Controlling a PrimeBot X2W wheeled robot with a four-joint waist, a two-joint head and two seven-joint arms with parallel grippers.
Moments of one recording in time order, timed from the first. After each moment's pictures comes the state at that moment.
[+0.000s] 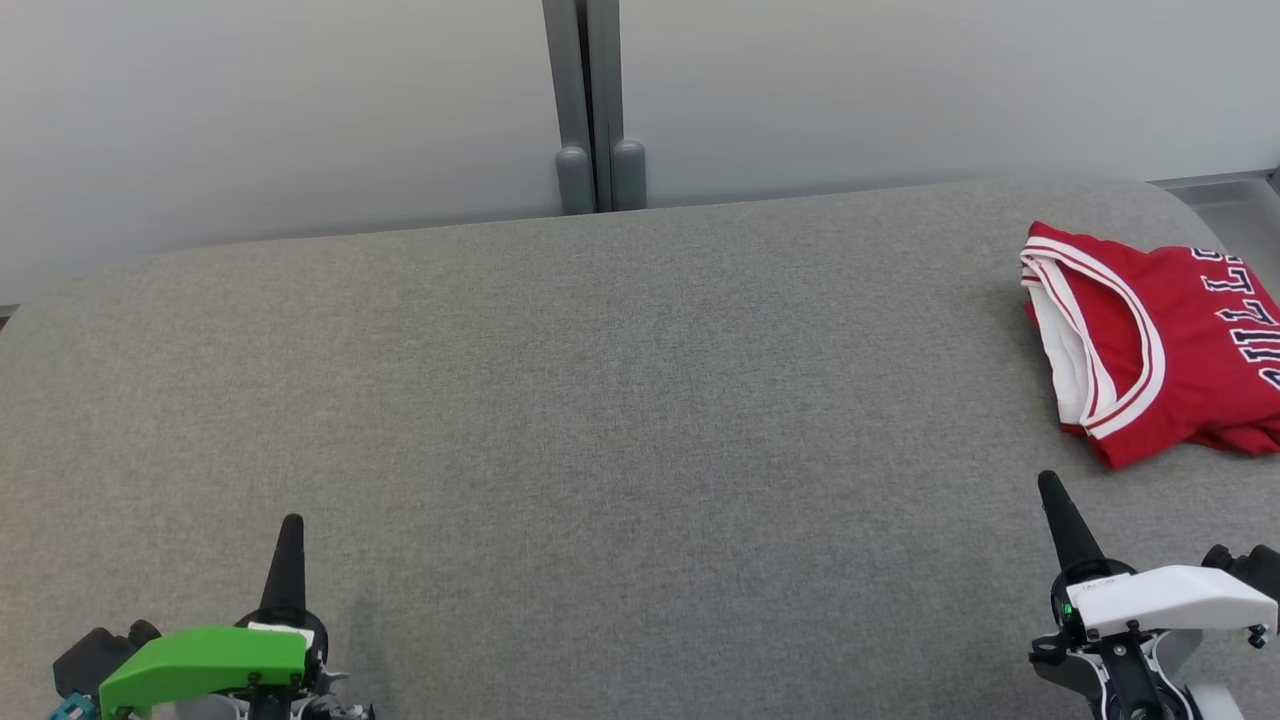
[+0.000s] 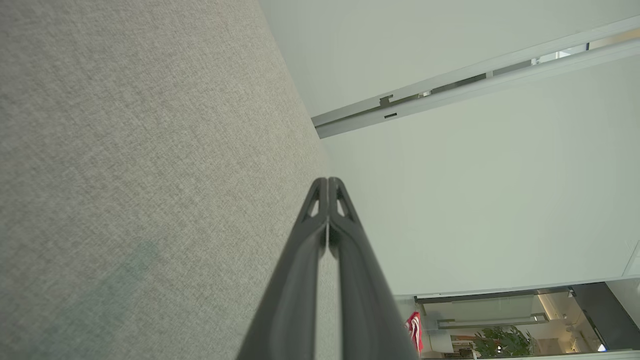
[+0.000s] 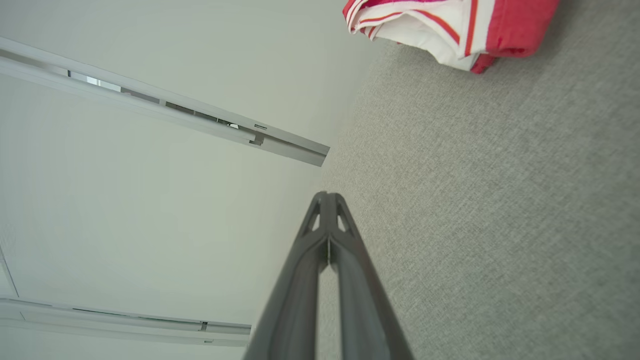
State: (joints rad) left arm -0.04 0.05 0.05 0.25 -1.30 -0.11 0.01; right arm -0.08 -0.04 -0.09 0.27 1.23 0.13 0.02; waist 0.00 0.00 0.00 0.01
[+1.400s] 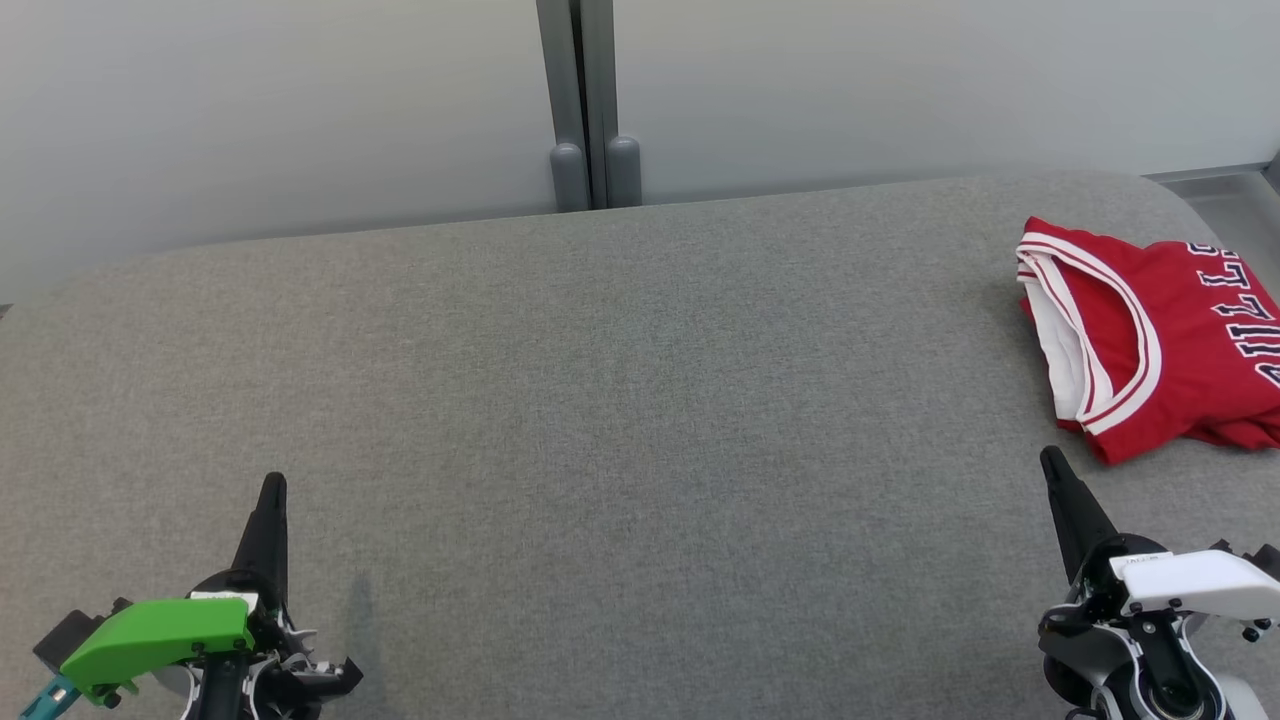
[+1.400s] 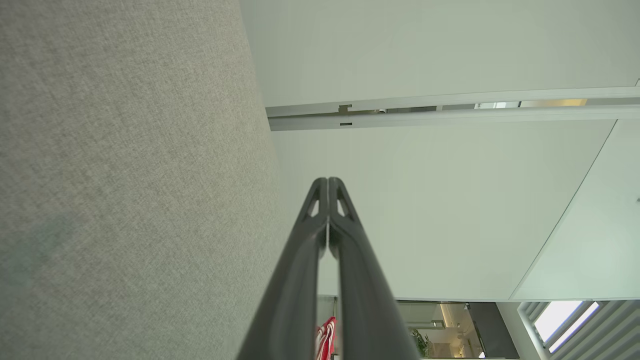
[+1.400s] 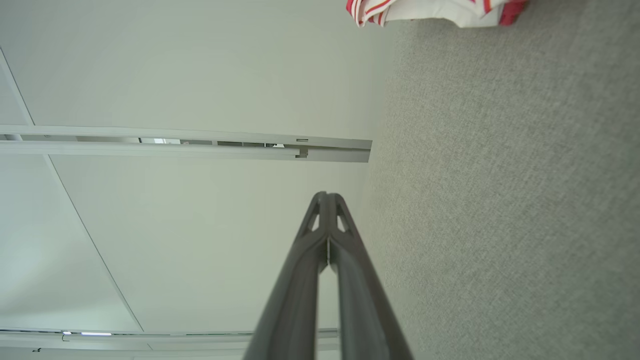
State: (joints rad) left arm -0.09 0.05 0.10 0.25 -1.58 -0.12 0.10; right arm -0.10 -0.05 -0.11 0.25 1.56 0.13 0.10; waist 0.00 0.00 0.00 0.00
